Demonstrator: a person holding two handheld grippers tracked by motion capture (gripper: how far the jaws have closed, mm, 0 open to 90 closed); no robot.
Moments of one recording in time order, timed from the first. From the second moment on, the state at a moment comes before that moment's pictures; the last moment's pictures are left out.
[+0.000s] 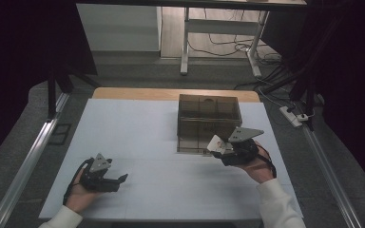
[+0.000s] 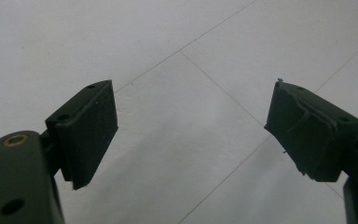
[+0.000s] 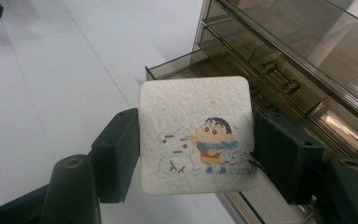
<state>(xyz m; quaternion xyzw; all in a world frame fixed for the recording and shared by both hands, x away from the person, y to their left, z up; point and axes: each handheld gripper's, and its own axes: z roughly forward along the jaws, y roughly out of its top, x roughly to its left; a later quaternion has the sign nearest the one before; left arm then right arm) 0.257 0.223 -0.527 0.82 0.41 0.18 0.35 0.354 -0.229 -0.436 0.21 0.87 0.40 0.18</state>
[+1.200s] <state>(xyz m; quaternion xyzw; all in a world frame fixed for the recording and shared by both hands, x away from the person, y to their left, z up) 0.257 0.222 -0.529 0.83 0.41 0.18 0.34 0.359 -0.222 -0.438 0.22 0.88 0.38 0.20</state>
